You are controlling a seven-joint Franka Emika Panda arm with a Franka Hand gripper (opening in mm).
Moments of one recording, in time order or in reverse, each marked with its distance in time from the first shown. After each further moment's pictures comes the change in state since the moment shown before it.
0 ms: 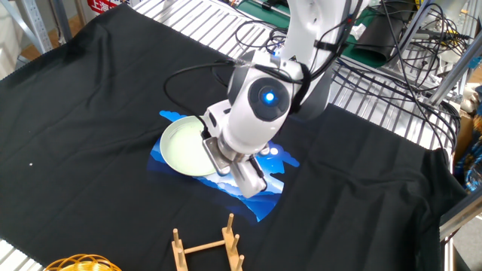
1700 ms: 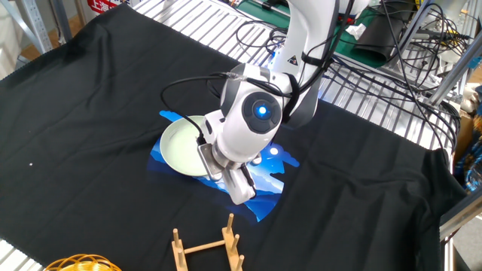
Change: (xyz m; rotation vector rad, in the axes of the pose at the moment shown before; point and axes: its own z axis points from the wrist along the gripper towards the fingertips) arm -0.007 0.000 0.035 0.011 -0.023 0.073
